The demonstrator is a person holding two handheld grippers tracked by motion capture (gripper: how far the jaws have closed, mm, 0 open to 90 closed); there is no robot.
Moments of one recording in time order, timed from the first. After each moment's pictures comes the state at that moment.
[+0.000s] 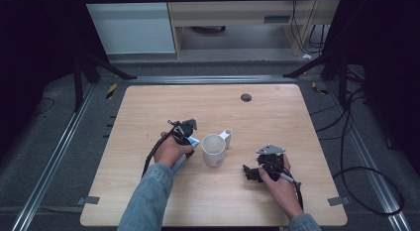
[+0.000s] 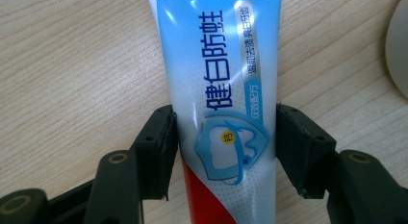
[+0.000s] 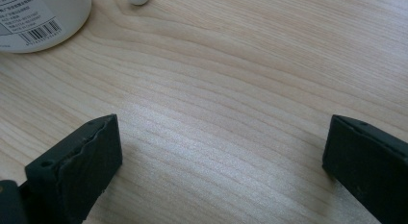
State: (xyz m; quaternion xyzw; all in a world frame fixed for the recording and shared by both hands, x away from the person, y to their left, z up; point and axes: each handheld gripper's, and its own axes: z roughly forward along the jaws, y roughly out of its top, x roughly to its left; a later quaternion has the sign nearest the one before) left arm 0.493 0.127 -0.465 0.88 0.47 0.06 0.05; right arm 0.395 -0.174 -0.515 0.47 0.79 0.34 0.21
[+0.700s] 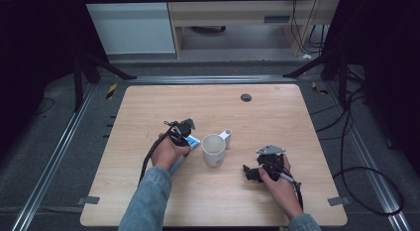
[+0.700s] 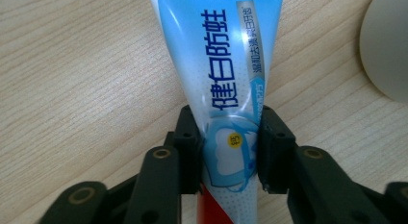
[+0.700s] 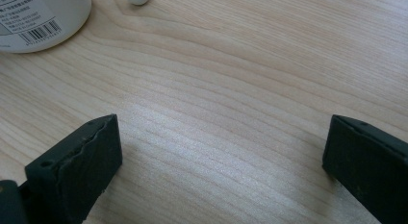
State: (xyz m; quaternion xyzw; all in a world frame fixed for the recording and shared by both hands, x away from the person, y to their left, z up) left arm 0.488 0.135 -0.460 0.88 0.46 0.05 0.08; right arm 0.394 -0.174 -0.515 0.47 0.79 0.34 0.21
